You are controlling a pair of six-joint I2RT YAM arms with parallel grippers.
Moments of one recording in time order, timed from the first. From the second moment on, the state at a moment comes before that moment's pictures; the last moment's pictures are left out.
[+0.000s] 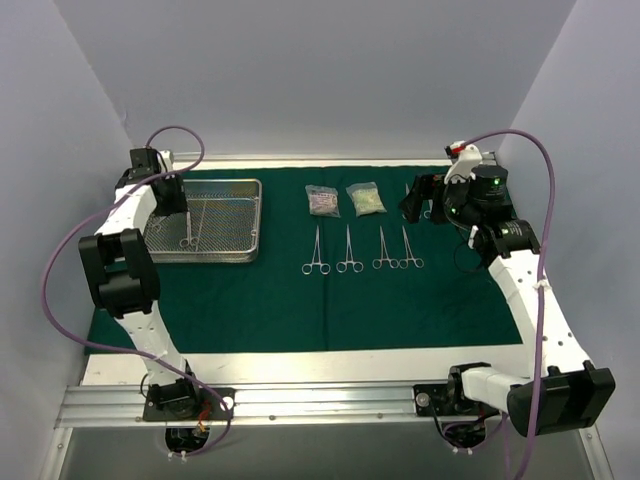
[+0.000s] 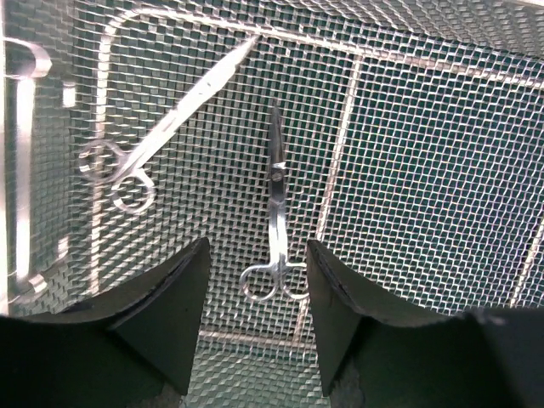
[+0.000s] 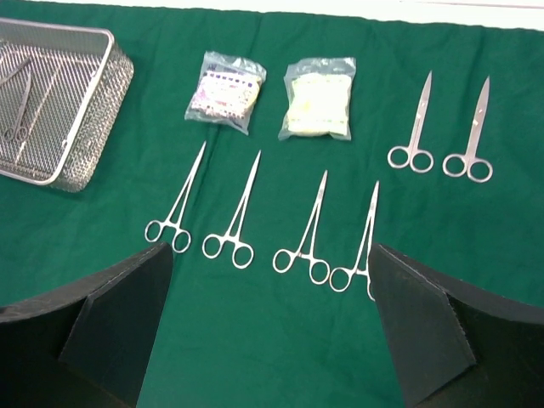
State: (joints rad) left arm 0.17 1.97 1.61 -0.55 0.02 -0.02; right arm 0.12 1.17 1.17 -0.46 -0.27 0.14
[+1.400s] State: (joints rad) left arm 0.12 2.17 1.70 -0.68 -0.06 -0.15; right arm 0.13 1.20 1.13 -0.44 -0.28 0.14
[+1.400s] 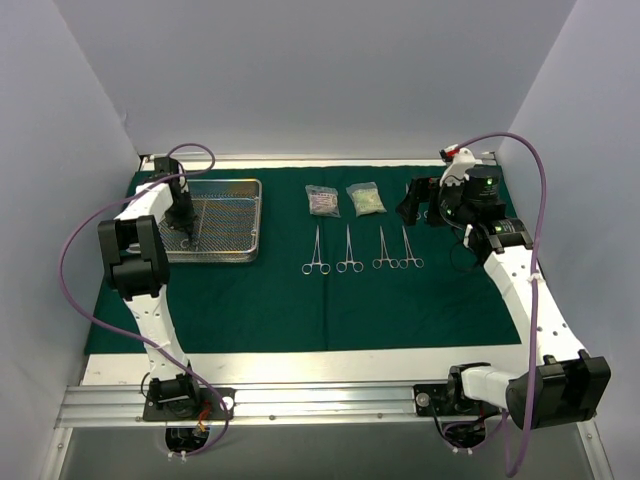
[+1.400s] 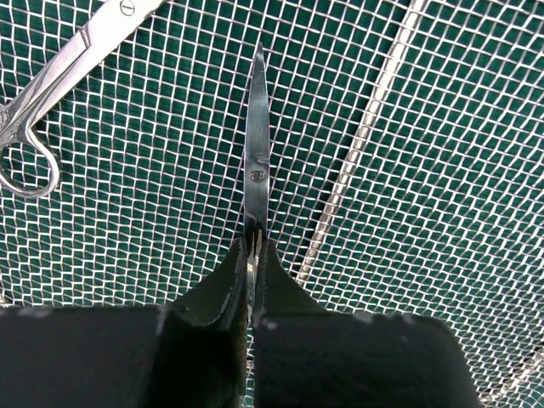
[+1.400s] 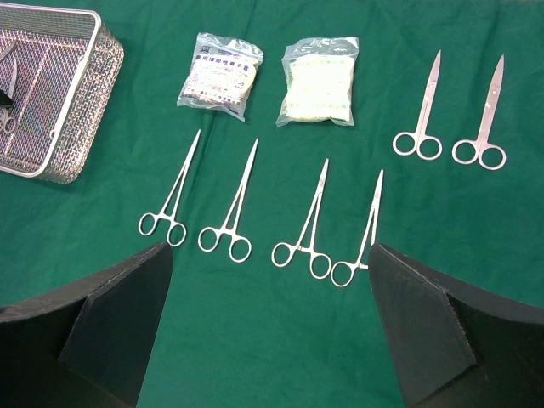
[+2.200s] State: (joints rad) left arm 0.00 1.94 1.76 -0.79 -0.06 -0.23; right arm 0.13 1.19 1.13 -0.44 -0.28 0.14
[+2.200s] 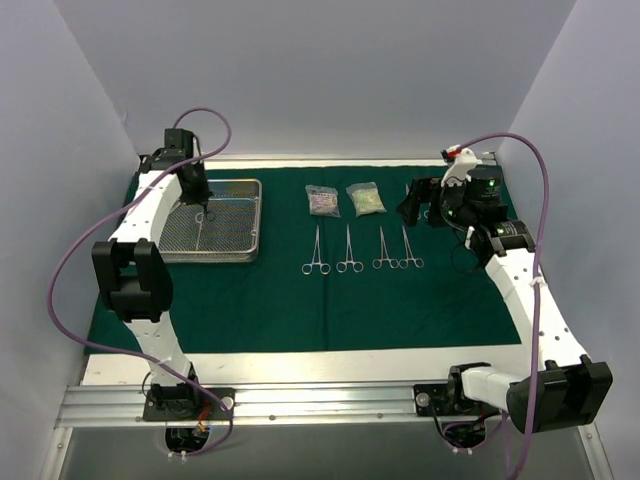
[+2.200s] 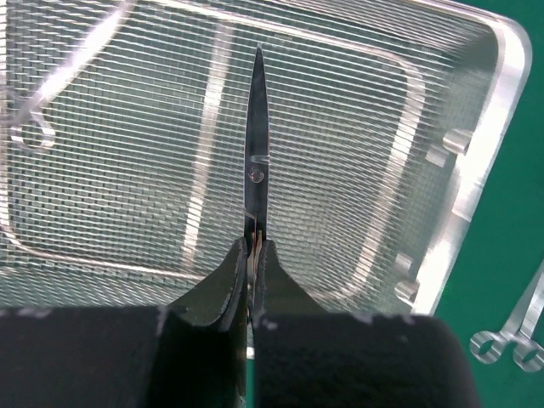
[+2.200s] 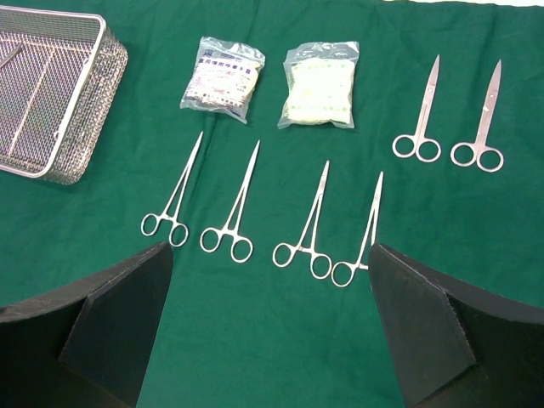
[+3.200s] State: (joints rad) left arm -0.80 1.58 1.26 -0.81 -0.25 -0.82; right arm 0.15 1.13 1.13 -0.48 -0.27 0.17
